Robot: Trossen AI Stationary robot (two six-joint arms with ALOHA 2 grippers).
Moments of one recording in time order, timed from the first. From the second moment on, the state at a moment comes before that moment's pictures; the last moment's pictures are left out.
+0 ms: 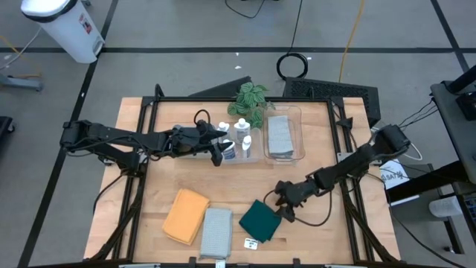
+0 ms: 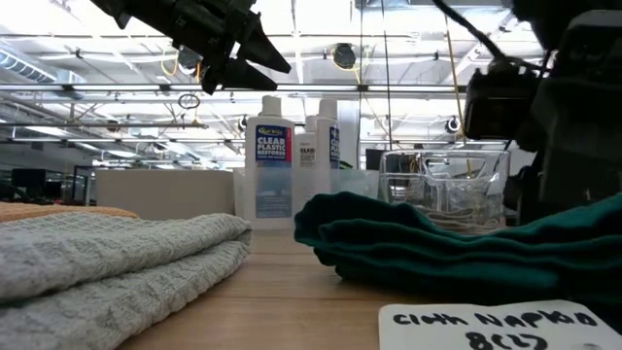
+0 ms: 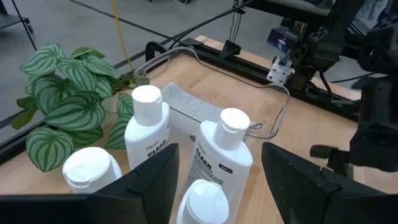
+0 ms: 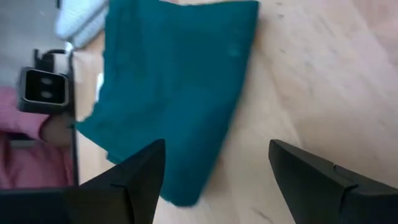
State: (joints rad) left arm 0.02 1.28 0.80 0.14 -0.34 -0.32; right arm 0.44 1.55 0.53 0.27 -0.08 0.92
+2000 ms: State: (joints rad) left arm 0.02 1.28 0.80 0.18 -0.34 -0.32; right arm 0.50 1.12 0.66 -0.54 0.44 0.14
